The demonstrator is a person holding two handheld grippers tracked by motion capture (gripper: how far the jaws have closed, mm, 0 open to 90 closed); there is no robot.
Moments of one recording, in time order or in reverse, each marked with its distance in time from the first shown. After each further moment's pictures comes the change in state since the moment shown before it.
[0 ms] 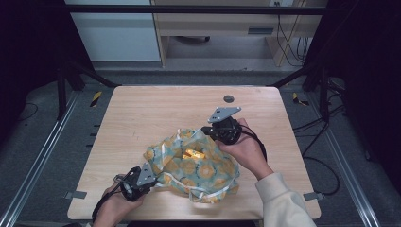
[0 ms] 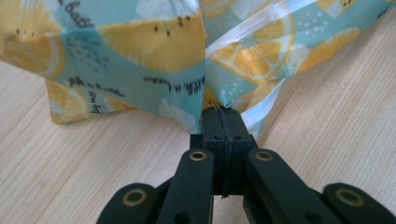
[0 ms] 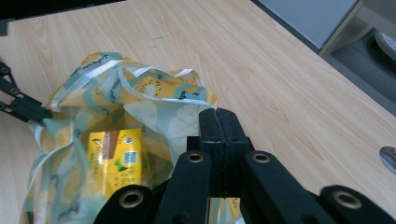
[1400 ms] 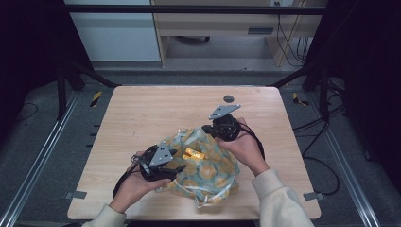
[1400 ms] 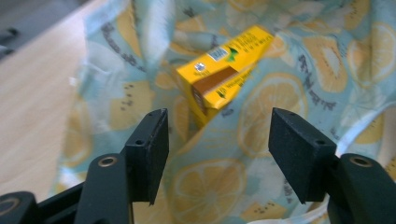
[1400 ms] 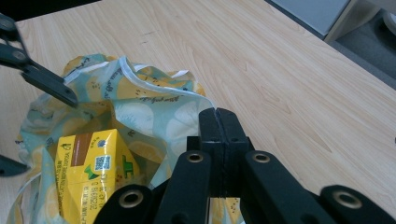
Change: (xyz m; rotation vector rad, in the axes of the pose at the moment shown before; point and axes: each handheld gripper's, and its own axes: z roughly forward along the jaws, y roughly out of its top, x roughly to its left) left arm 0.011 0.079 0.009 -0.280 -0.095 0.031; right arm -0.015 -0.010 0.019 0.009 0.014 0.066
